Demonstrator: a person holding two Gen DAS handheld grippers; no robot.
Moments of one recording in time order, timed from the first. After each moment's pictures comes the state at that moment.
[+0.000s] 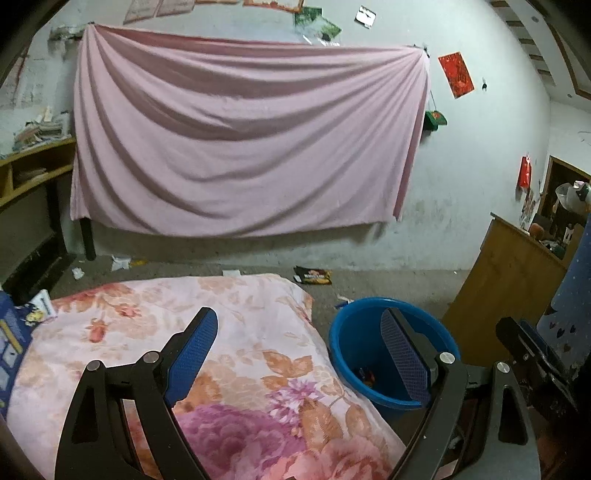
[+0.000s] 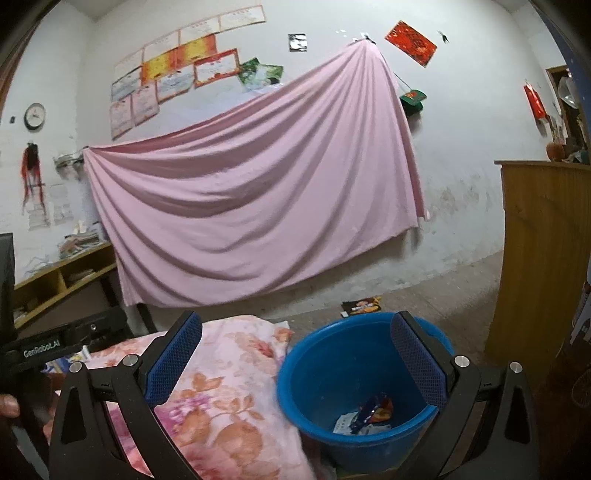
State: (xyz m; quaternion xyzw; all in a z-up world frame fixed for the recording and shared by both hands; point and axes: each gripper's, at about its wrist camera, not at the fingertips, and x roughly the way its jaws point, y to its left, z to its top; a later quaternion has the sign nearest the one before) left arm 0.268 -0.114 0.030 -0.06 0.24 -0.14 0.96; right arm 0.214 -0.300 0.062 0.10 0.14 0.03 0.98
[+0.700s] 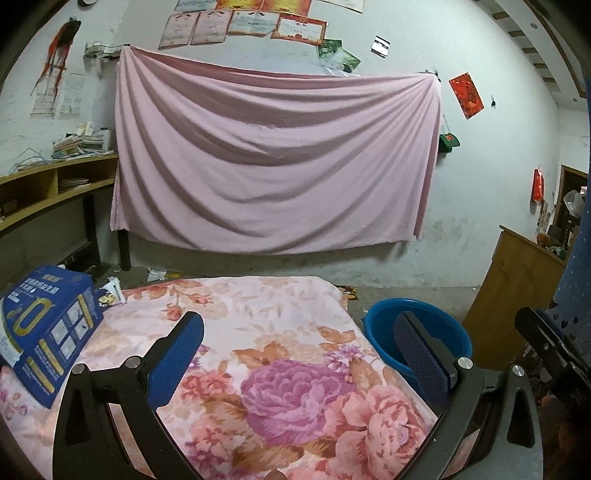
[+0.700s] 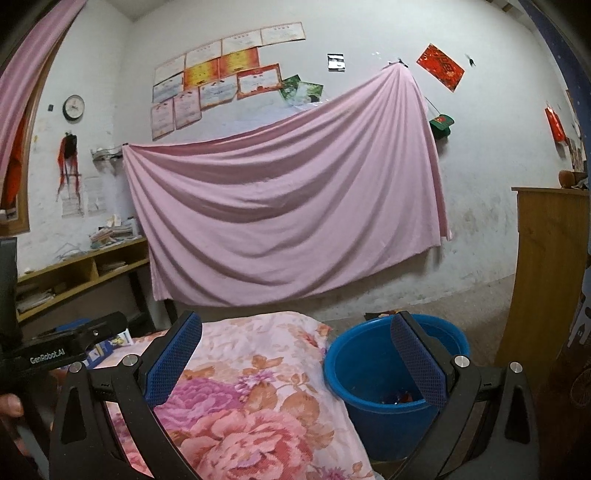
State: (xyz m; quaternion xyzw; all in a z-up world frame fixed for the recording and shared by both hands) left arm 0.176 -0.055 0.032 -0.06 0.20 -0.09 0.97; right arm 0.141 -0.243 0.073 0.08 0.10 0.07 0.99
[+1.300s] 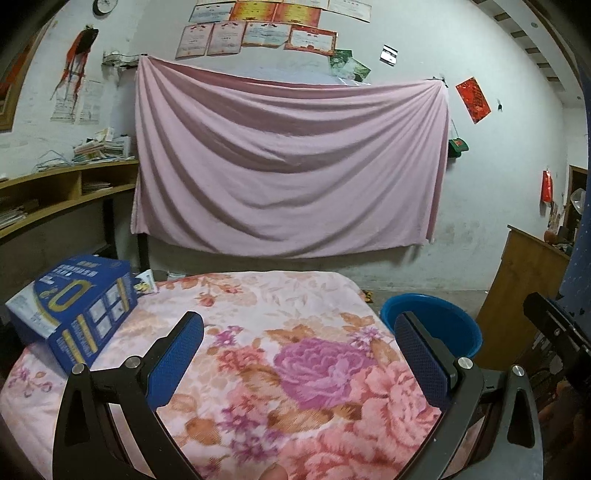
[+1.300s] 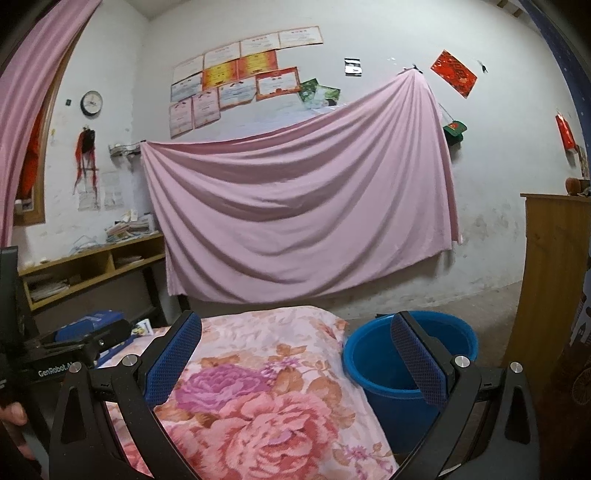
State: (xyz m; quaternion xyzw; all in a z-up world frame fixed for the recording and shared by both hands) left arm 0.128 -0.032 0.019 -0.05 0.19 -0.06 0.98; right arm 0.108 -0.214 0.071 0.06 0.10 0.10 0.99
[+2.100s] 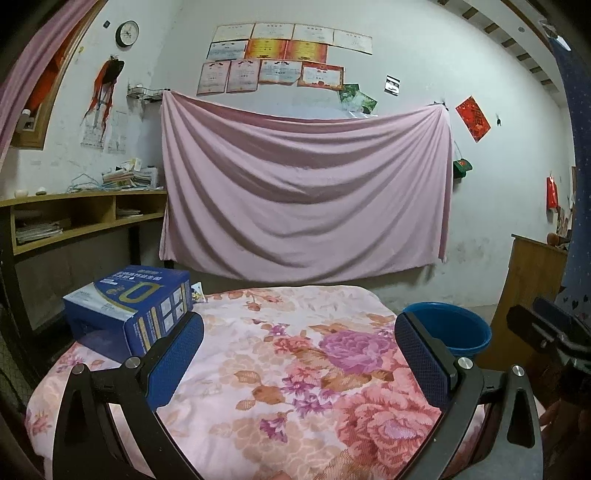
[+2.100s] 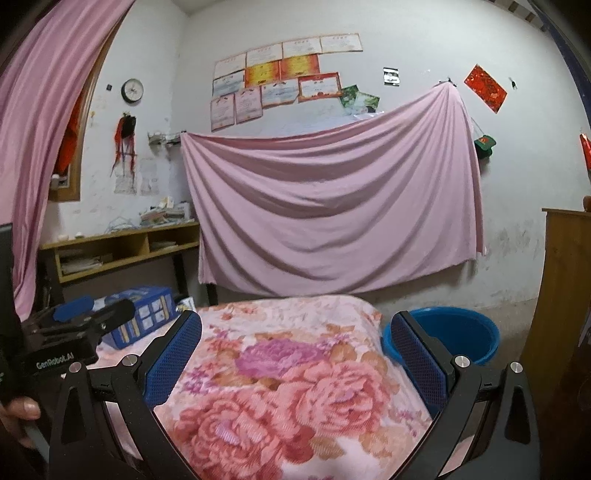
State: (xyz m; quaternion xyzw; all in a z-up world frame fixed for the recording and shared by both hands) left arm 0.039 0.001 0.000 -0.03 0.12 -0.03 0.99; right arm 0.046 -0.155 0.052 0.03 0.09 0.15 0.98
